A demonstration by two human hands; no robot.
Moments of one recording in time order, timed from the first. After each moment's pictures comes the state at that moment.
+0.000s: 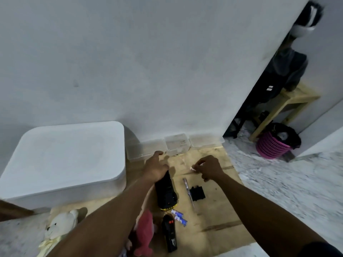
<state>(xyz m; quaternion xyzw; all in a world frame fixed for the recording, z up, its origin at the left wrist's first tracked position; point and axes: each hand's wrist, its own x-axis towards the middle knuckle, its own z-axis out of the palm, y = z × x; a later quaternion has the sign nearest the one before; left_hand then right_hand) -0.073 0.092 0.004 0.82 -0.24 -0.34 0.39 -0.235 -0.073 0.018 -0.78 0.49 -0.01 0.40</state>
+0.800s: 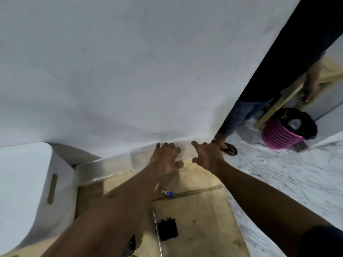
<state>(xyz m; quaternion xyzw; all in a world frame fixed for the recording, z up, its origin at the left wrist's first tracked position) -0.078 -0.146 -0.027 0.81 -0.57 -0.17 0.00 -0.211 -0.292 -0.048 -0.96 0.26 0.07 -0.04</state>
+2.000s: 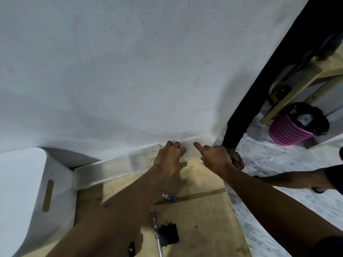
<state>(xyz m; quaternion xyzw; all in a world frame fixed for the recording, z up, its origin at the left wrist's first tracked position) -0.085 -0.162 -0.030 0.81 -0.57 -0.13 0.06 -0.224 -0.307 -0.058 -0.97 0.20 0.08 -0.11</state>
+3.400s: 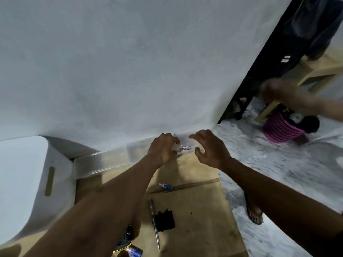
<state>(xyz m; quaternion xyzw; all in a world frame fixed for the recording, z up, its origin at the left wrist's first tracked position) -0.078 -0.150 -0.017 0.83 -0.51 -0.19 0.15 -0.243 -0.296 -0.028 -0.97 0.16 -0.12 0.12</state>
